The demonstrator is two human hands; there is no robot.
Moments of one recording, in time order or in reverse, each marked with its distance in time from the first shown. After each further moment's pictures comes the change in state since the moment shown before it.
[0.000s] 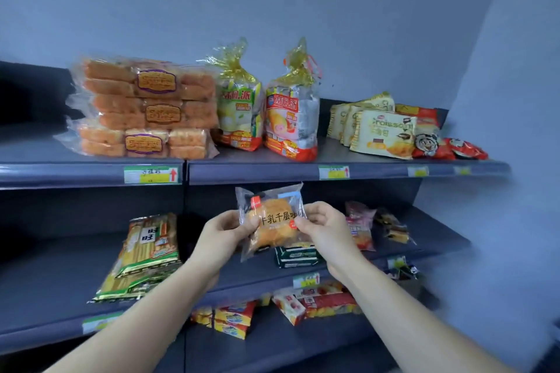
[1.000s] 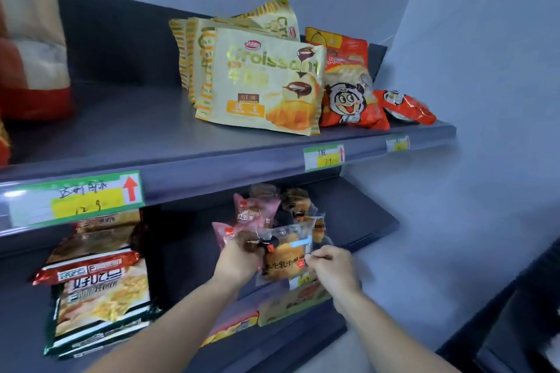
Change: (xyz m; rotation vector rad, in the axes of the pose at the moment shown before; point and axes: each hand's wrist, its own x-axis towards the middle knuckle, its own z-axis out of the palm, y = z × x) left_hand 0.276 -0.205 0.388 0.290 -0.164 -0.304; right_hand 0.235 0.272 -0.313 -0.300 0.331 0.535
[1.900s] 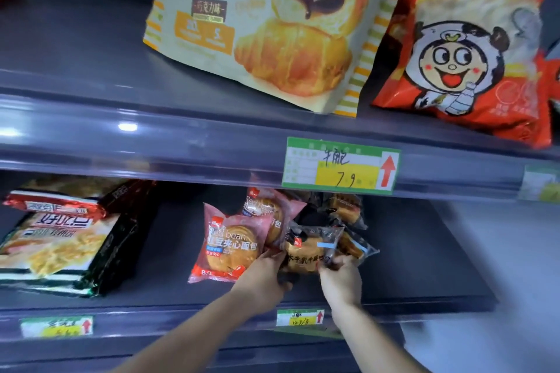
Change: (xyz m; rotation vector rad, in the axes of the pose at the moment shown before) left_hand 0.102 -0.051 0.108 0.629 -0.029 -0.028; right_hand 0.205 0.066 0.049 -0.152 -0.172 0.011
